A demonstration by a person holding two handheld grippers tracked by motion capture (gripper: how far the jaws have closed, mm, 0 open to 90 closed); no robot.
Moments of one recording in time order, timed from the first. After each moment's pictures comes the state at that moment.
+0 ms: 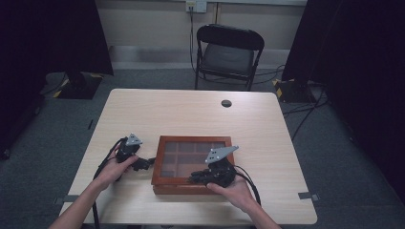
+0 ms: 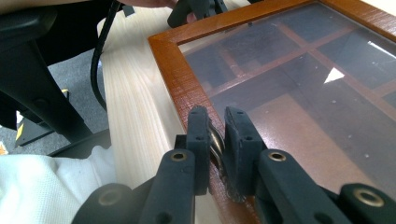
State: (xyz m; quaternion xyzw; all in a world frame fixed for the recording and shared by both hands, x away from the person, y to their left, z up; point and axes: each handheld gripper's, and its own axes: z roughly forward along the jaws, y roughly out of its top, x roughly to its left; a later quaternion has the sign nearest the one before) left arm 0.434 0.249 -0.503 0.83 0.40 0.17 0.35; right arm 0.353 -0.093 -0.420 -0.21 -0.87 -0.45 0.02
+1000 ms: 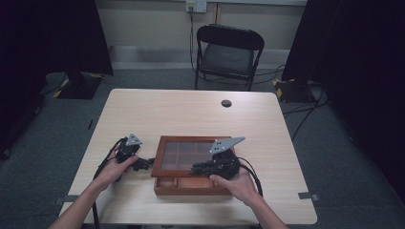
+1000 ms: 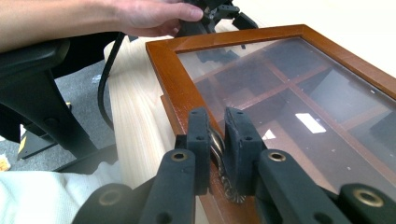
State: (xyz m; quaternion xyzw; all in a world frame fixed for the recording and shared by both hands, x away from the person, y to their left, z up) left arm 0.433 0.249 -0.503 0.83 0.40 0.17 0.35; right arm 0.360 -0.100 -0.390 -0.22 -0.86 -0.47 0.01
